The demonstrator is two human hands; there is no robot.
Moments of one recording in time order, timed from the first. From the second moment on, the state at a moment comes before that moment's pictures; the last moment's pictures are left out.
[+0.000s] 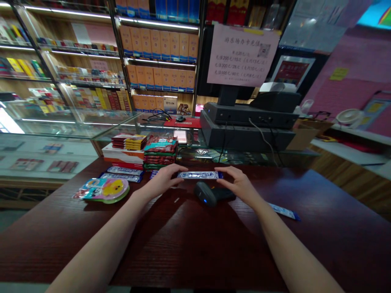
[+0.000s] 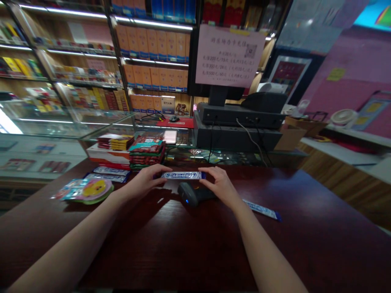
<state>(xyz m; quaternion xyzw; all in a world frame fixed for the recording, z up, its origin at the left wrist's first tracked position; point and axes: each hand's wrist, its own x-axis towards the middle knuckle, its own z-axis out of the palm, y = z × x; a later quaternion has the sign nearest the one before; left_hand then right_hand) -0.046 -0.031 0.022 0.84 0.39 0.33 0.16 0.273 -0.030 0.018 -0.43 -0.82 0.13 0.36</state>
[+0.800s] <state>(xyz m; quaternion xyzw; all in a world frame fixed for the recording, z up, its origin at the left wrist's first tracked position) -0.200 -0.052 0.050 0.83 0.48 0.28 -0.02 0.113 -0.033 0.047 -0.37 -0.88 -0.01 0.31</state>
